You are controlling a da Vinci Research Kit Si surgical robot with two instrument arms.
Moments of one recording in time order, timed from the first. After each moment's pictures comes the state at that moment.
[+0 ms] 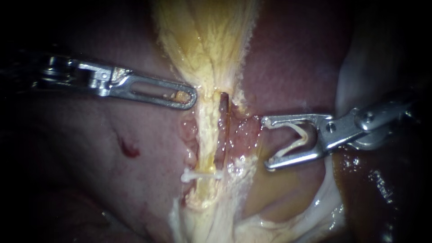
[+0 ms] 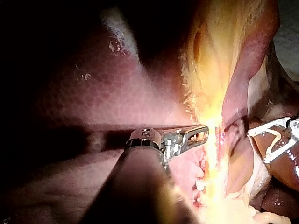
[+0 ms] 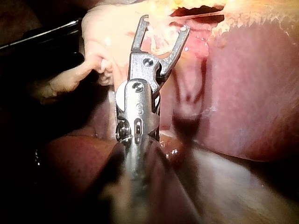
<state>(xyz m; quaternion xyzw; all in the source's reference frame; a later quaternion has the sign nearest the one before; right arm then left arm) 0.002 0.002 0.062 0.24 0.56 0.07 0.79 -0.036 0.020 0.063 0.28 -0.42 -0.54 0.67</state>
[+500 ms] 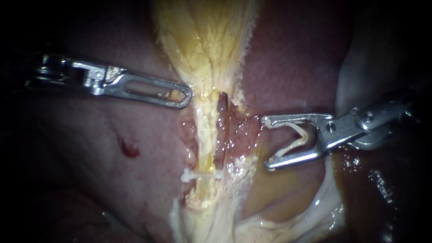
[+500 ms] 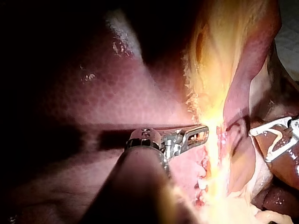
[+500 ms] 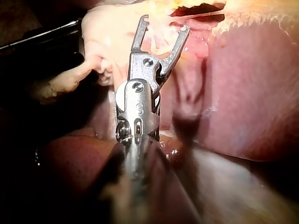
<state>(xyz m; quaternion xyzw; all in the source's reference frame) 0.002 0.002 0.062 0.24 0.56 0.07 0.79 -0.033 0.020 0.061 0.29 -0.42 -0.54 0.67</state>
